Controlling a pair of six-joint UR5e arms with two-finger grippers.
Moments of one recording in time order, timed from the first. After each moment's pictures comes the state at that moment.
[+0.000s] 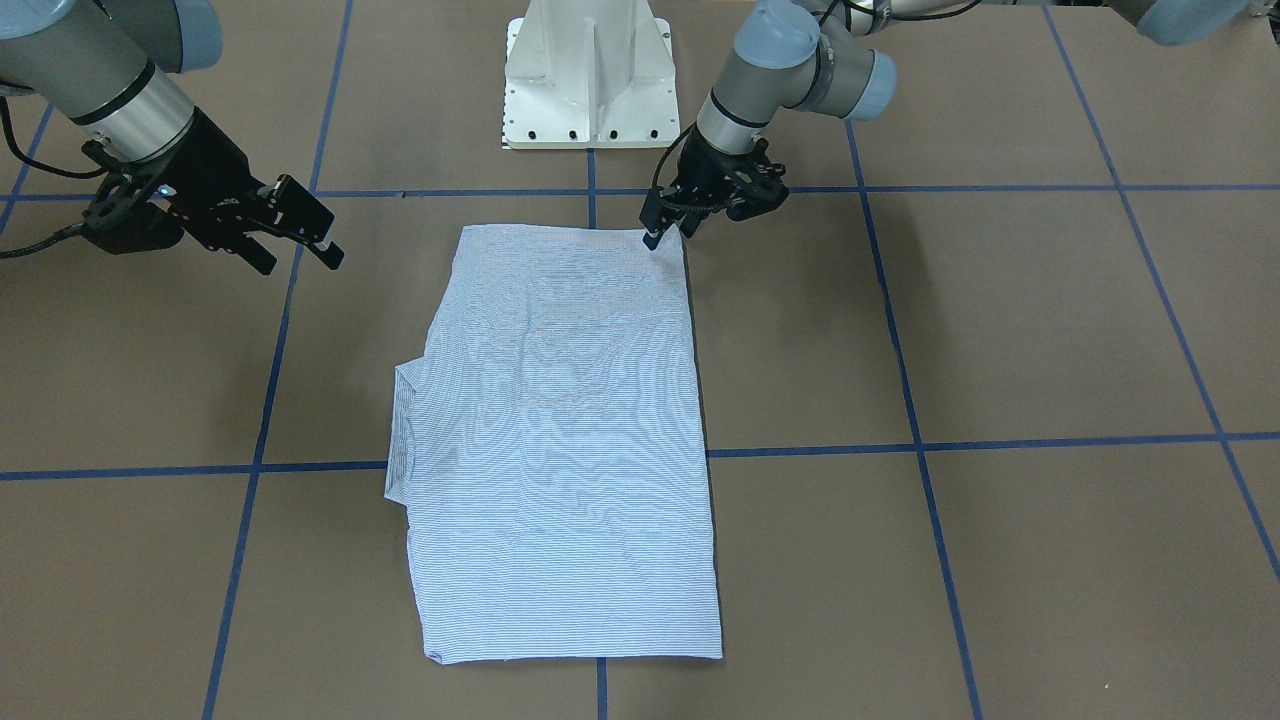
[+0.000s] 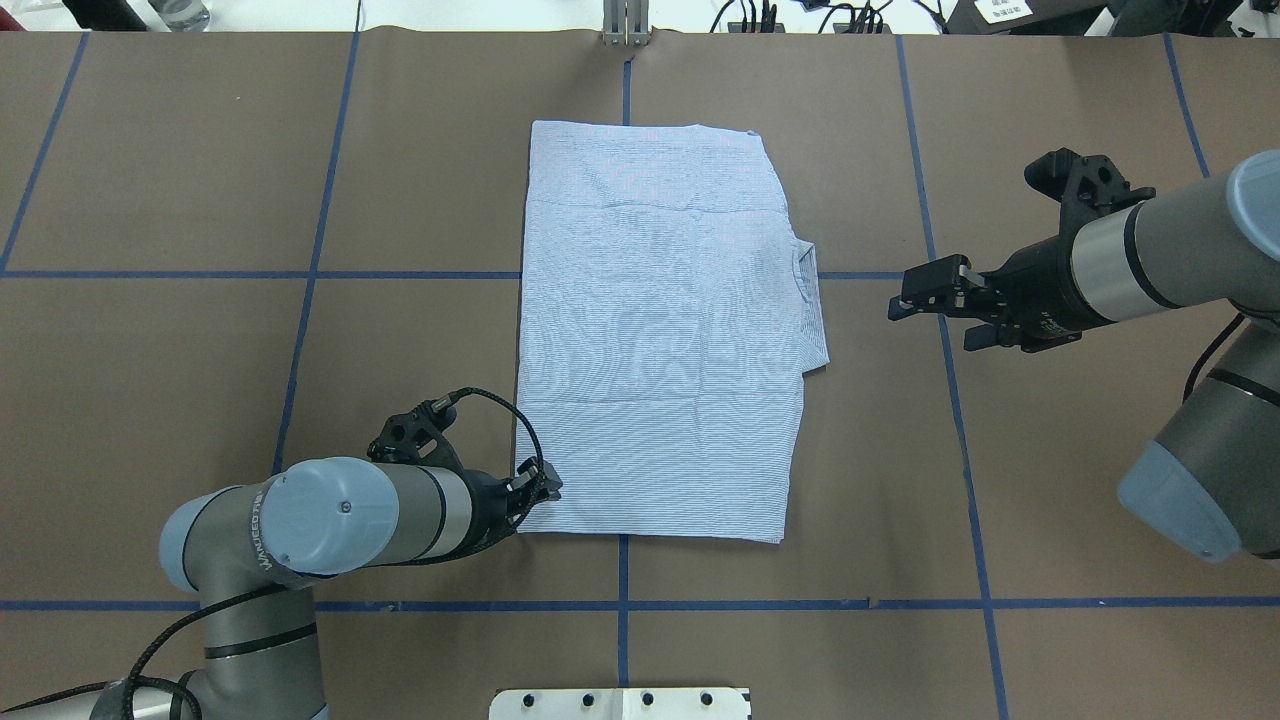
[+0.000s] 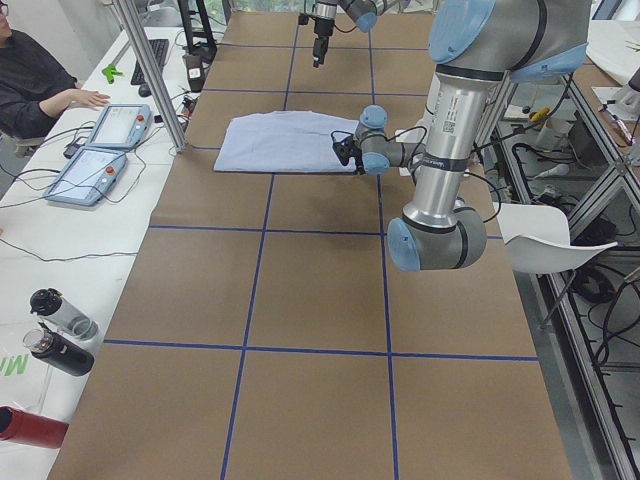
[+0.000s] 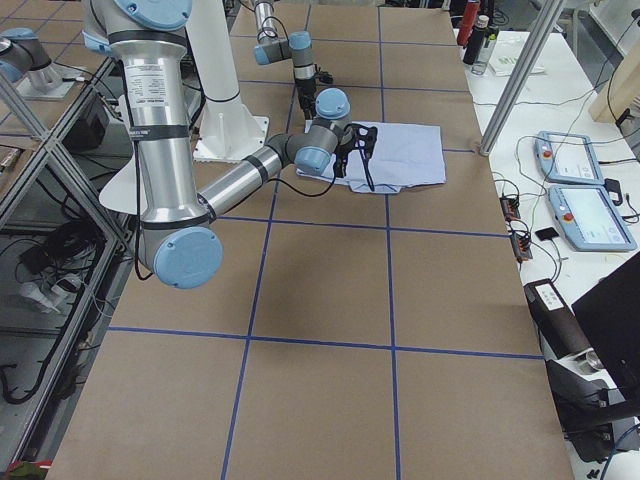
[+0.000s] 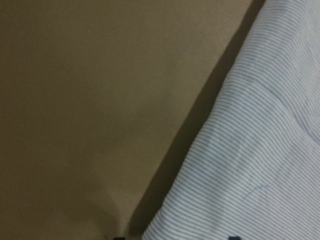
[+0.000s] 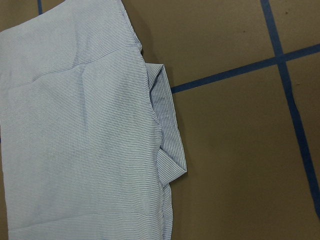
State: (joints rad) left arm -0.28 -1.94 -1.79 -2.11 -1.65 -1.99; right arm 0.82 -1.45 2.01 -1.08 2.14 1.39
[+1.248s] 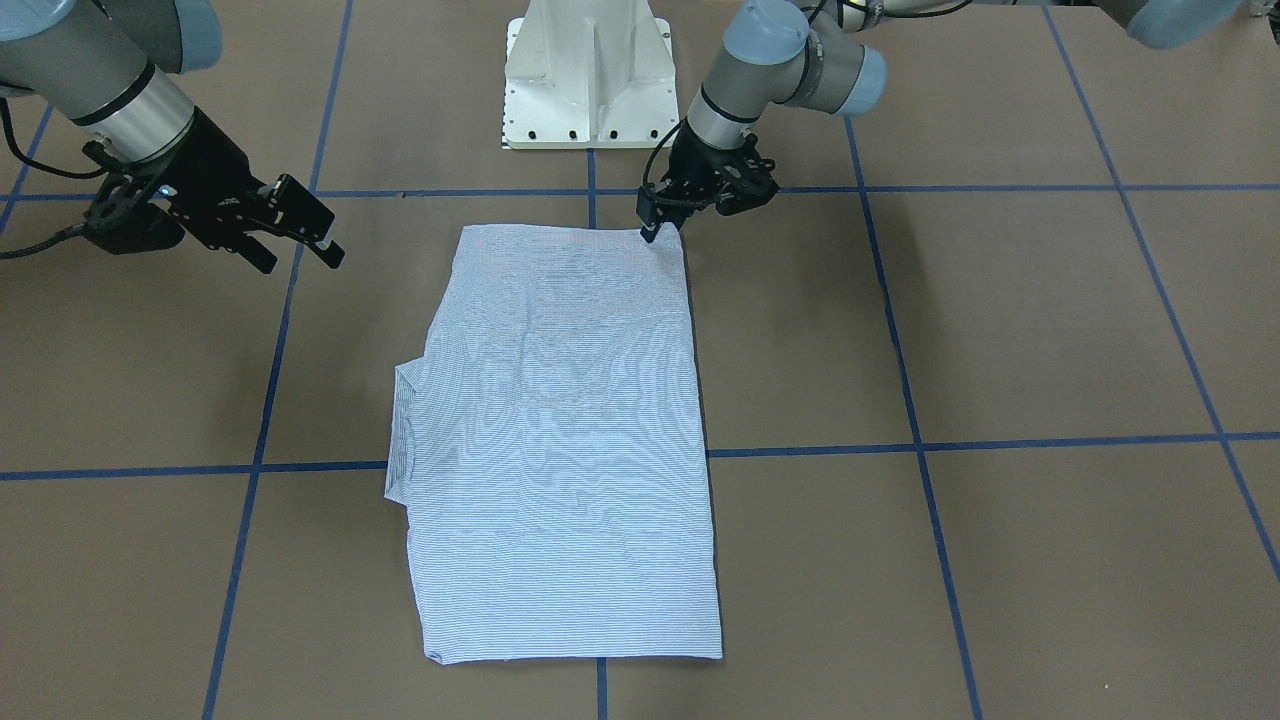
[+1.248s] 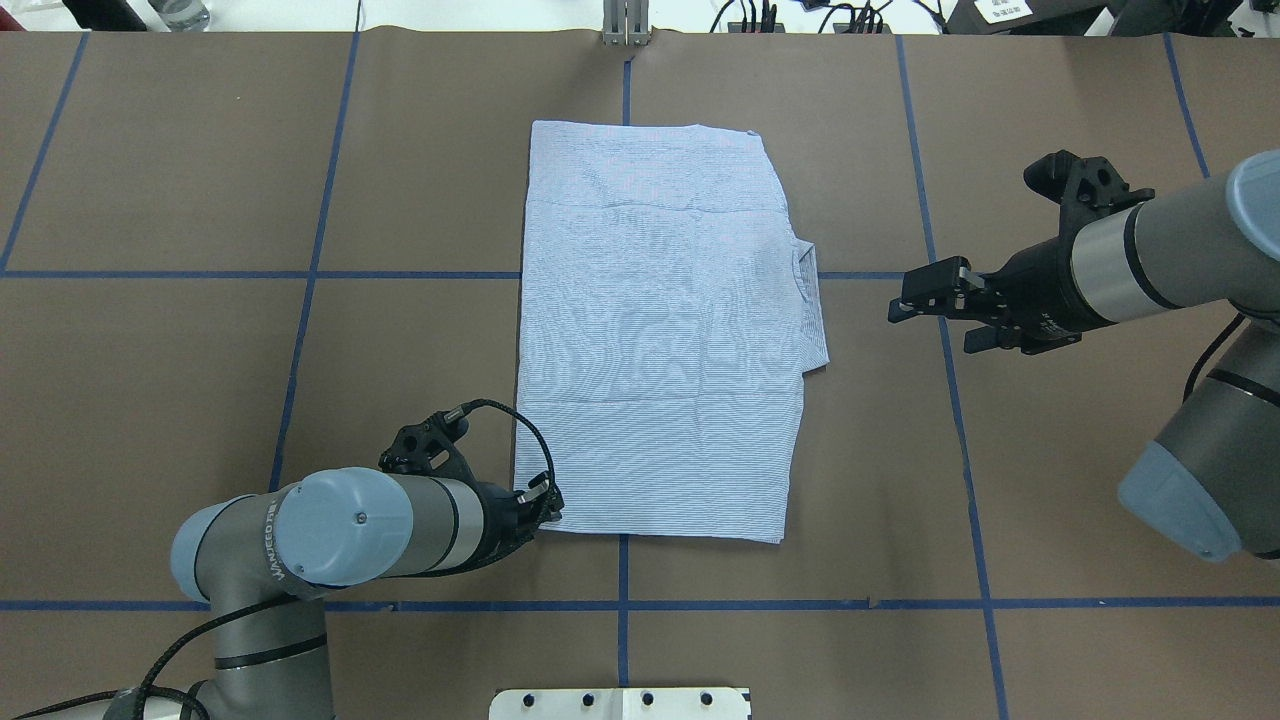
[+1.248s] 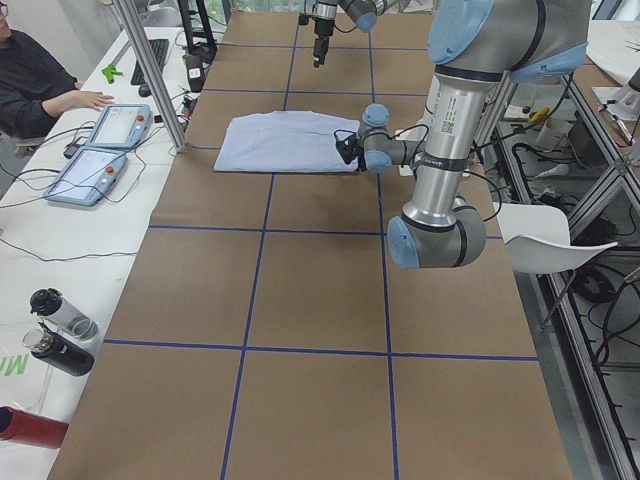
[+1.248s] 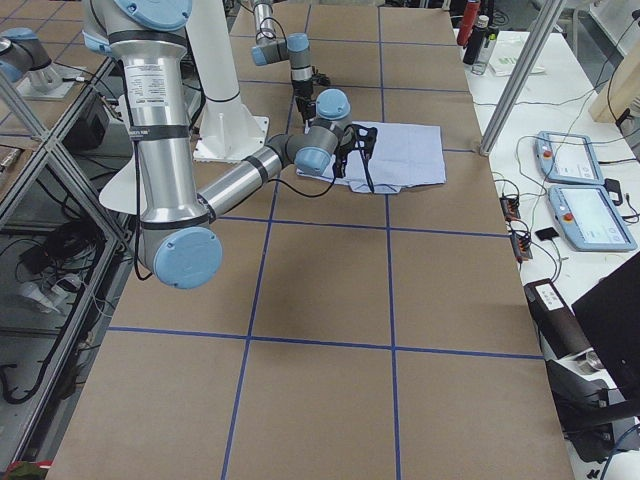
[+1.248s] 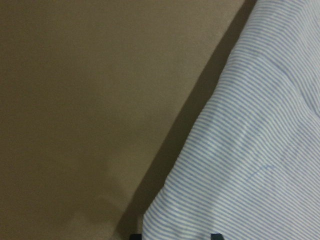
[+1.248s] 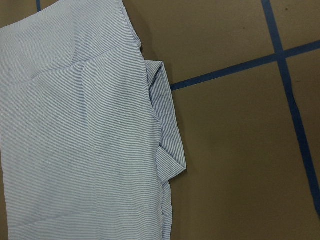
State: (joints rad) left arm -0.26 -1.96 -1.79 -2.09 -1.66 -1.99; right arm 0.82 -1.45 2.01 -1.08 2.15 1.39
